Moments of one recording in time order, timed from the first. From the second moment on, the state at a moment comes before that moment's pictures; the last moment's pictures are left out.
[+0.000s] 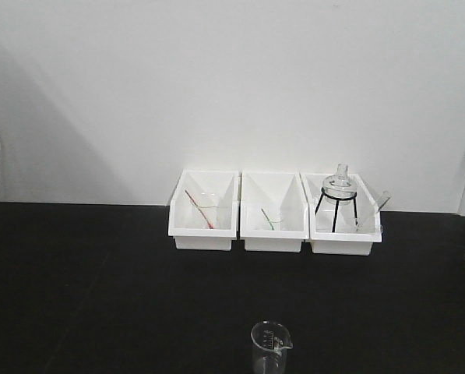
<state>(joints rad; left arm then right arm) -0.06 -0.01 0.03 0.18 0.28 -0.18 0.00 -0.01 0.03 0.05 0.05 -0.07</state>
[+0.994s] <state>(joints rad) -0.06 -0.01 0.03 0.18 0.28 -0.18 0.00 -0.01 0.03 0.05 0.05 -0.07</state>
